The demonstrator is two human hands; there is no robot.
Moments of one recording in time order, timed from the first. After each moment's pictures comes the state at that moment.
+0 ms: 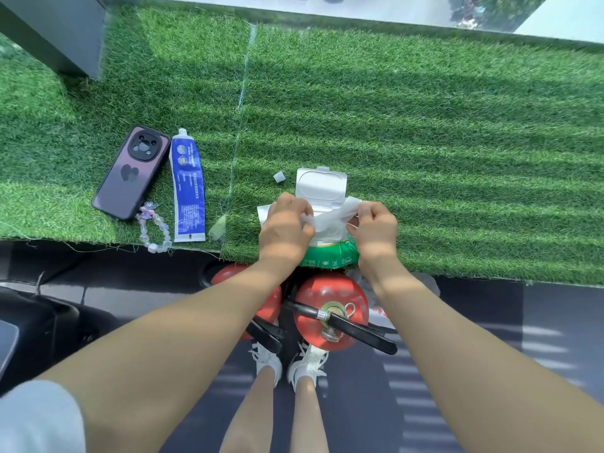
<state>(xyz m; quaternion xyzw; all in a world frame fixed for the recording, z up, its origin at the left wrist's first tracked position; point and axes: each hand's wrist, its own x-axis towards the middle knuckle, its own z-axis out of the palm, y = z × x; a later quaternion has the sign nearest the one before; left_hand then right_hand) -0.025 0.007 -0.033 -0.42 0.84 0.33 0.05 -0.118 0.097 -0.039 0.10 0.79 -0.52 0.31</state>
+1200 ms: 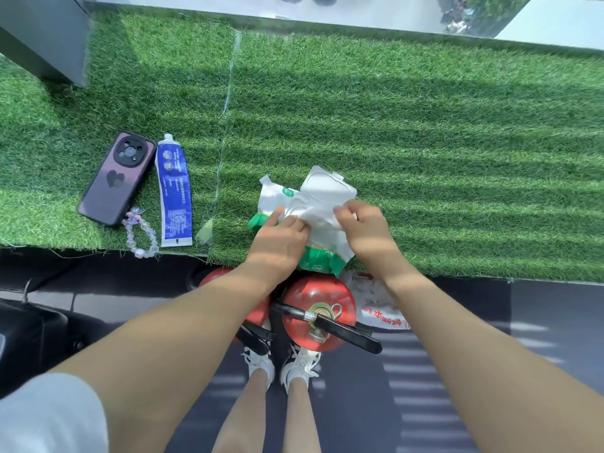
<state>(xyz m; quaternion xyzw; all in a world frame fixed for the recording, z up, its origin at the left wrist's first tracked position) -0.020 0.013 -0.052 -0.11 0.98 0.03 0.14 -0.137 0.113 0.004 -0.16 0.83 -0.37 0.38</state>
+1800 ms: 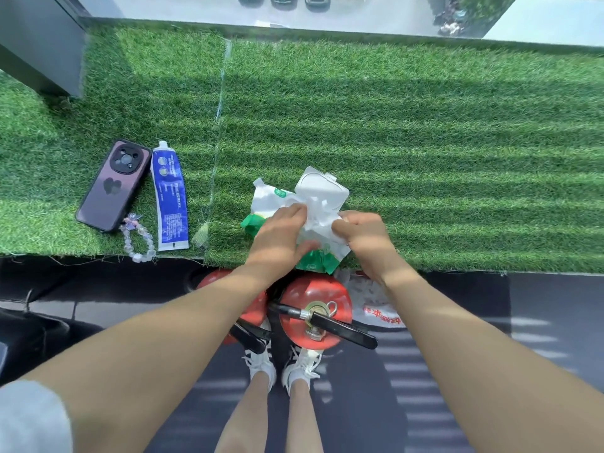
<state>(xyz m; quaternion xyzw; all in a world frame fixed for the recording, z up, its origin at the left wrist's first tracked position) -0.033 0.022 -0.022 -0.25 0.91 0.30 0.11 -0.136 0.130 -0.001 -0.02 0.77 -0.47 0.44</state>
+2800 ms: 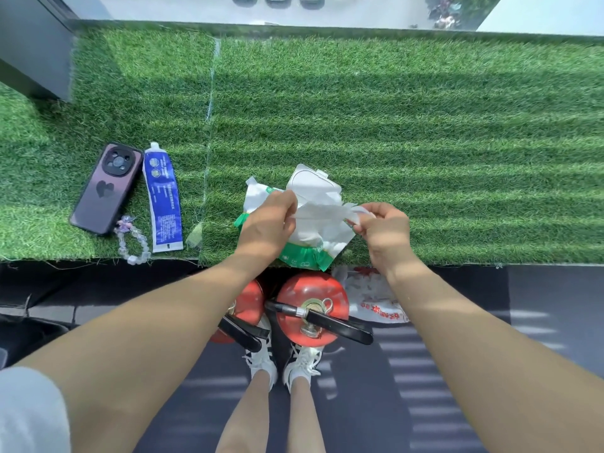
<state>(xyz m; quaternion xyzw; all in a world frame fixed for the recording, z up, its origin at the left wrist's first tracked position) -0.040 0.010 -0.022 -0.32 0.88 0.34 0.08 -0.157 0.145 -0.012 0.15 0.76 -0.54 0.35</state>
